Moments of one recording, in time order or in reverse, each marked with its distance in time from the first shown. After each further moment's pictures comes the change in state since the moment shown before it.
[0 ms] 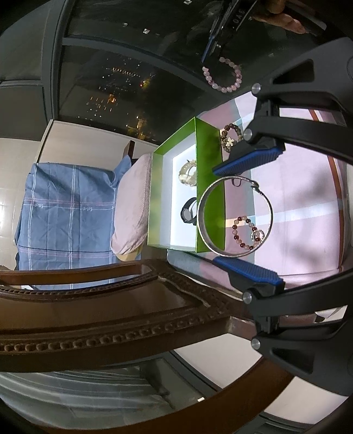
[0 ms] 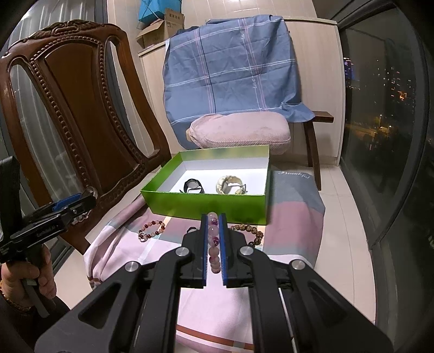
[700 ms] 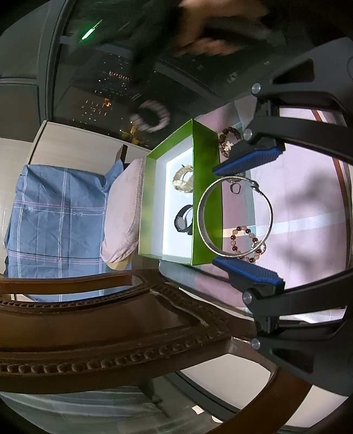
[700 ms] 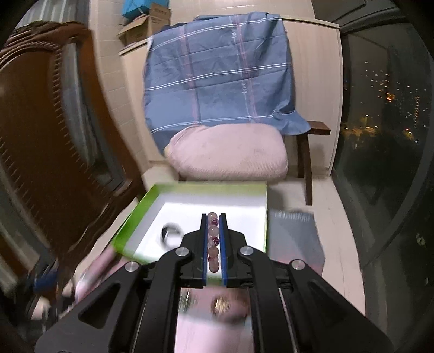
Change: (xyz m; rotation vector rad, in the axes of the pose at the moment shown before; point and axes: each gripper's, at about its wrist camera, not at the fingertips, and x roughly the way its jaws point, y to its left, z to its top) left arm 0.023 -0.005 0.003 -0.012 0.053 -0.035; right arm 0.098 -0.005 0.114 0.003 0.008 -0.114
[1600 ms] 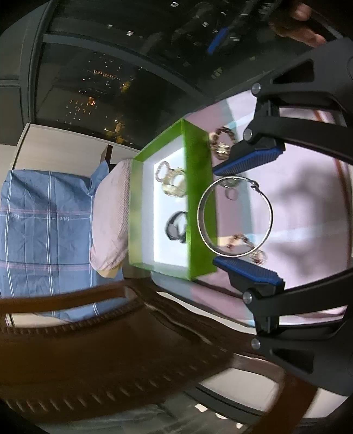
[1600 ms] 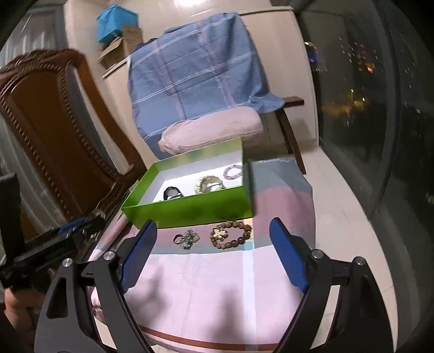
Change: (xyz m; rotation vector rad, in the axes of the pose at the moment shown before) left arm 0.029 -0.028 0.021 0.044 0.073 0.018; right arm -0.080 -0.028 -0.130 0.214 -0.038 0.024
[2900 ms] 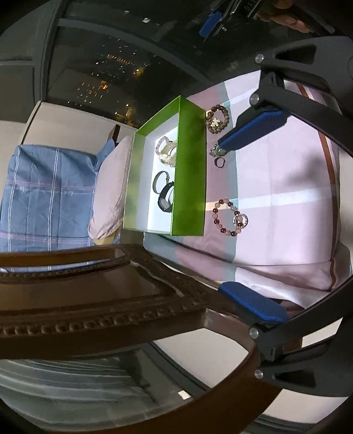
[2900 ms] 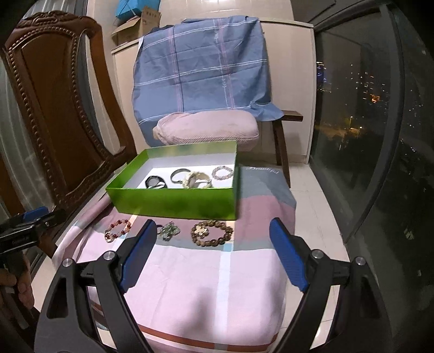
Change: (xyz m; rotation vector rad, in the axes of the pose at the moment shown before) left arm -0.028 0.042 -0.038 -0.070 -0.025 0.074; right arm -0.002 0.019 -0.005 -0.209 0.013 -0.096
